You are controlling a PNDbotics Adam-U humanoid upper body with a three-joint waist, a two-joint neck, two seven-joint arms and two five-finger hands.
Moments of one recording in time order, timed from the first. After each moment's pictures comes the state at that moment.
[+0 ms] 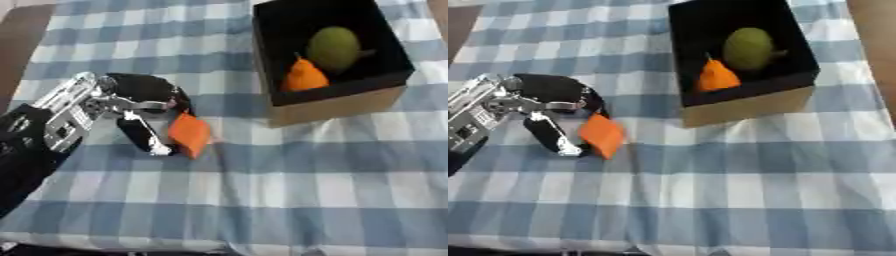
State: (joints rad) left arm -0.86 0.55 -0.60 -1.37 -0.57 -0.42 -0.60; right arm -0.09 -0.41 -0.21 -1.99 -0.03 -0.58 -0.08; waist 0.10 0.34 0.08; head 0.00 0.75
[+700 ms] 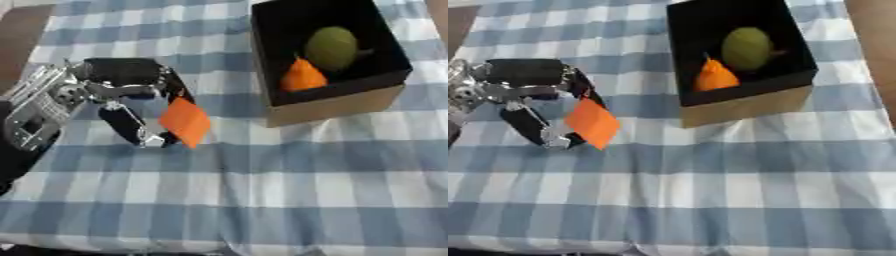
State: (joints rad) left arm -0.85 0.67 -0.54 -1.55 -0.38 -0.36 -0.56; right arm -0.08 -0.41 -0.21 -1.99 -0.02 -0.59 -0.09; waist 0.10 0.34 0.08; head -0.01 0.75
